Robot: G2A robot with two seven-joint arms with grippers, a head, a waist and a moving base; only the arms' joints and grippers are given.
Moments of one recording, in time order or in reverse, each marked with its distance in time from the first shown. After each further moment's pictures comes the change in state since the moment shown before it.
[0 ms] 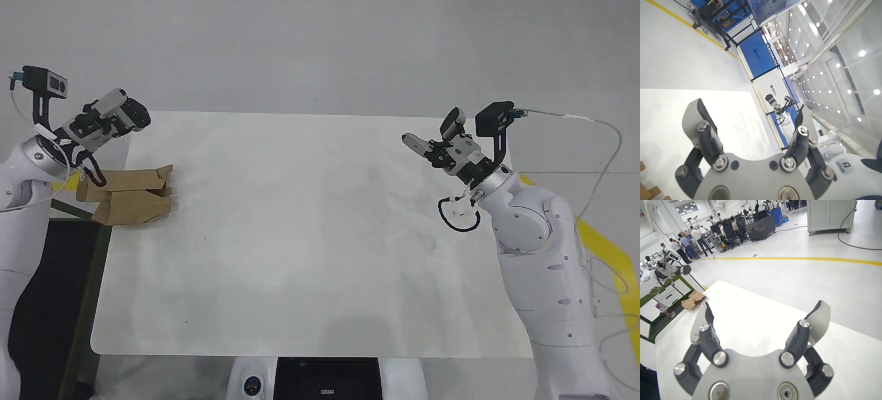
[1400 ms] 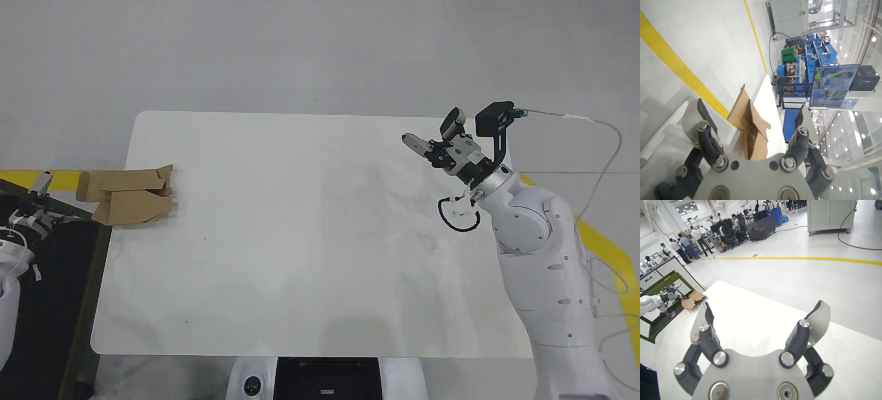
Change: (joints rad) left arm 0.430 0.010 -0.281 0.225 0.120 0.242 0.413; right arm 0.000 0.000 0.000 0.000 0.000 0.000 0.000
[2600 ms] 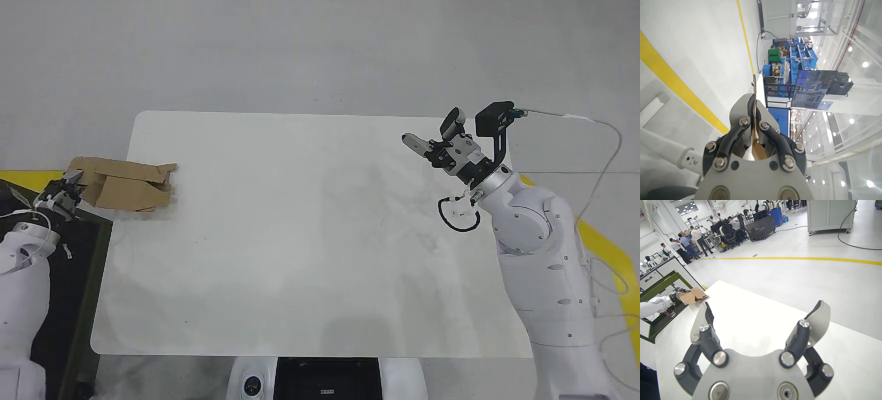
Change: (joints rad) left arm -0.392 -0.112 0.142 0.408 -0.067 -0.165 -0.188; right arm 0.000 0.000 0.000 0.000 0.000 0.000 0.000
